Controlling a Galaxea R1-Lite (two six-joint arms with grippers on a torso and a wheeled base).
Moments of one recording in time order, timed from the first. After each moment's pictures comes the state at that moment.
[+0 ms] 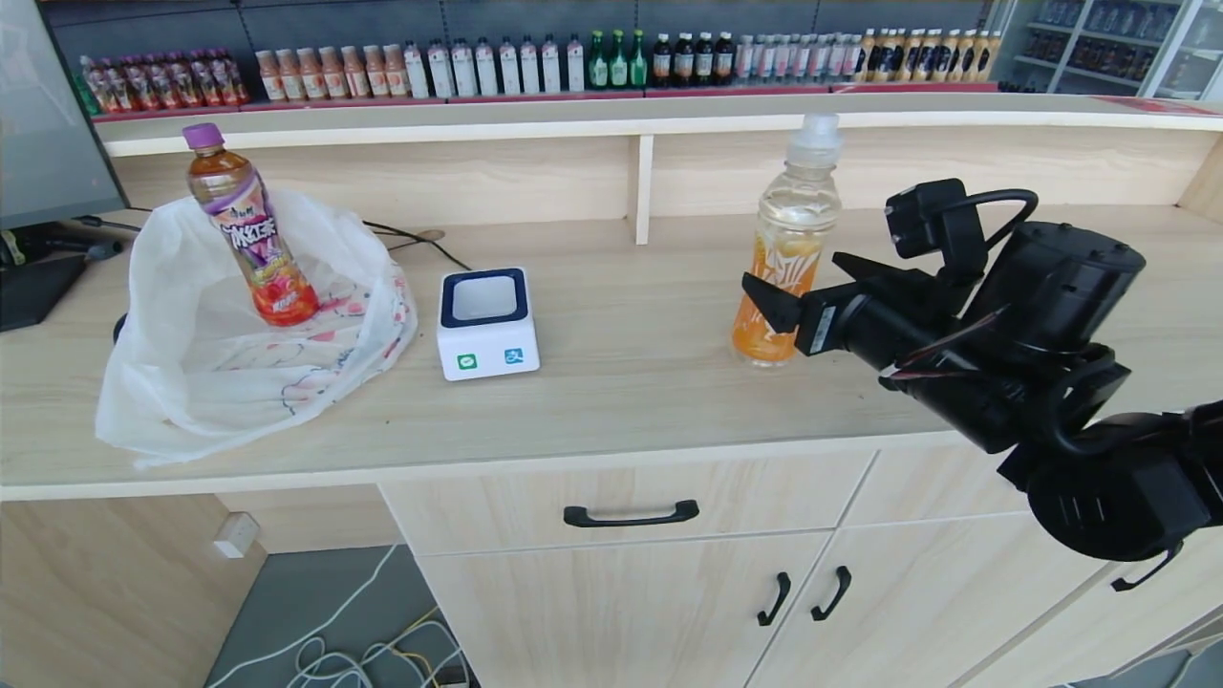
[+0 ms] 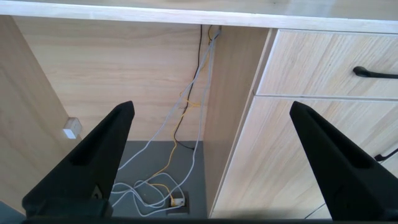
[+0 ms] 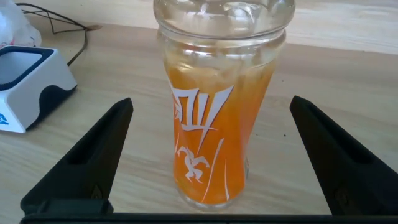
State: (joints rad) left arm 0.00 0.00 0.00 0.00 0.00 0.00; right arm 0.44 1.81 -0.90 -1.07 -0.07 -0.08
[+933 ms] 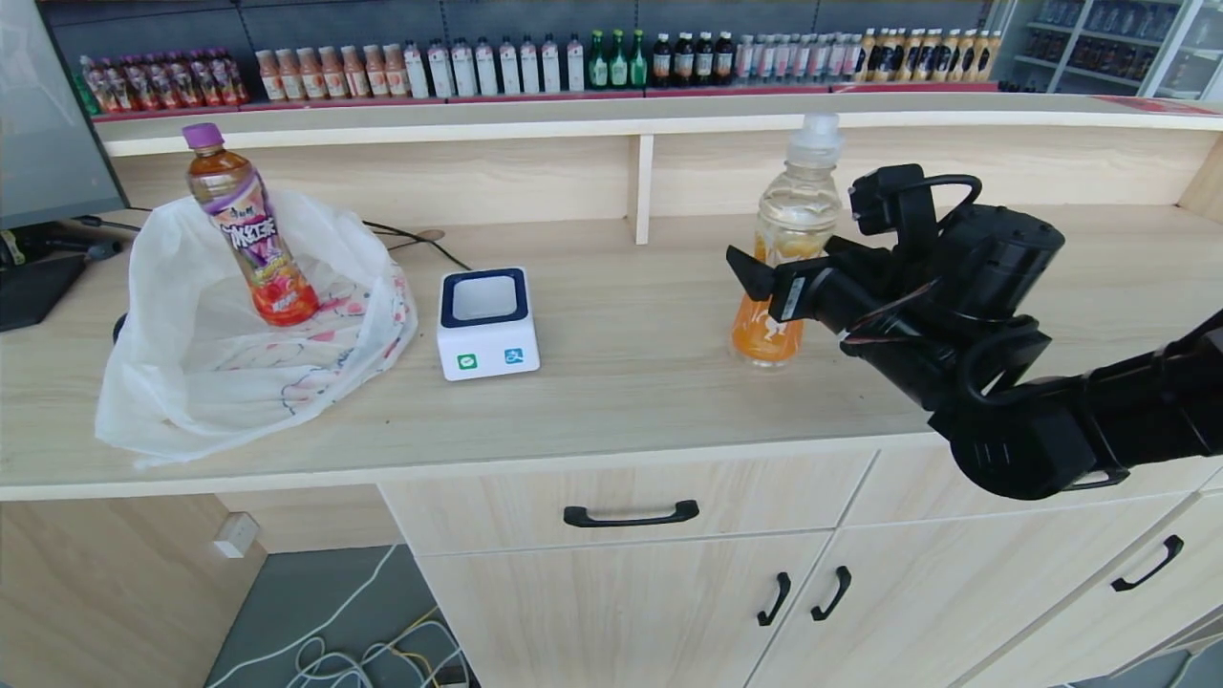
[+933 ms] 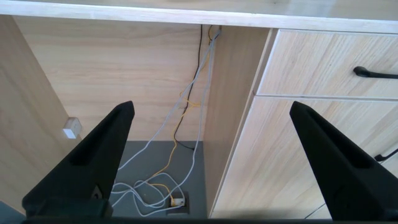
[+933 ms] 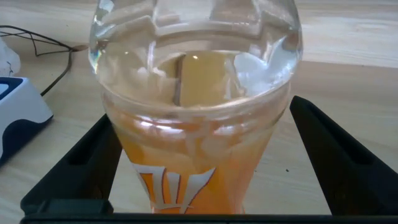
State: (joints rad) left arm 0.00 0.00 0.00 0.00 0.00 0.00; right arm 0.41 1.95 -1.09 -1.07 -0.07 -0.06
